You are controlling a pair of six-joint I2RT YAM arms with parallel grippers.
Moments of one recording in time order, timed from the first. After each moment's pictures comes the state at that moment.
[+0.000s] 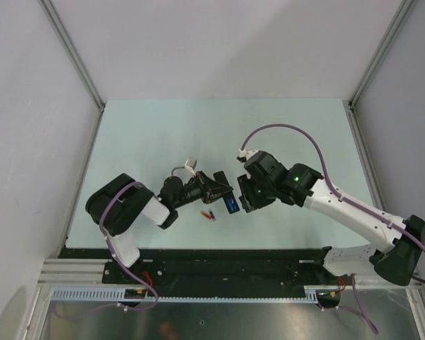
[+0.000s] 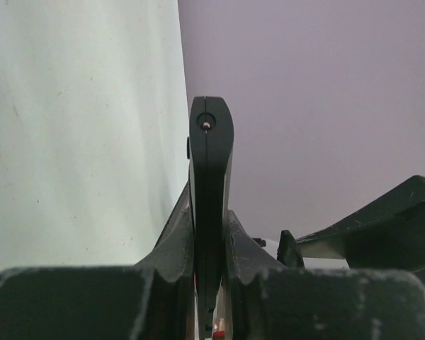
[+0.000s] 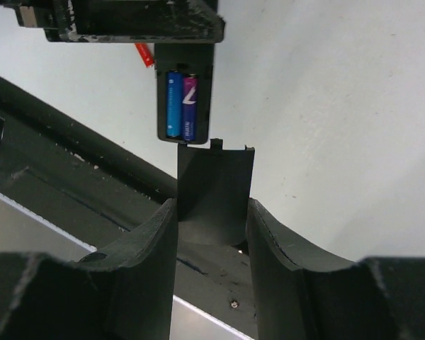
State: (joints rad) left arm -0.61 1.77 0.39 1.31 0.50 -1.46; right arm 0.91 1.26 1.22 -0.93 0.07 0.44
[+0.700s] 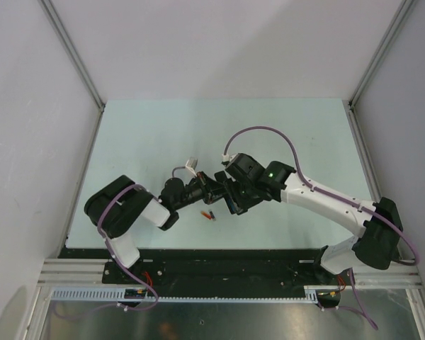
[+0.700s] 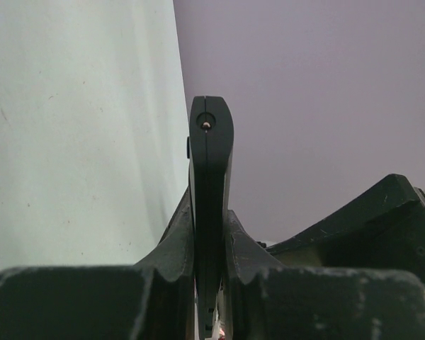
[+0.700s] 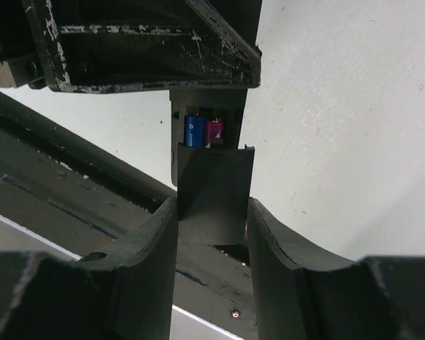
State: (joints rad) left arm -0.65 1.75 0.39 1.31 0.44 -1.42; right arm 0.96 1.45 1.27 -0.91 0.07 0.43
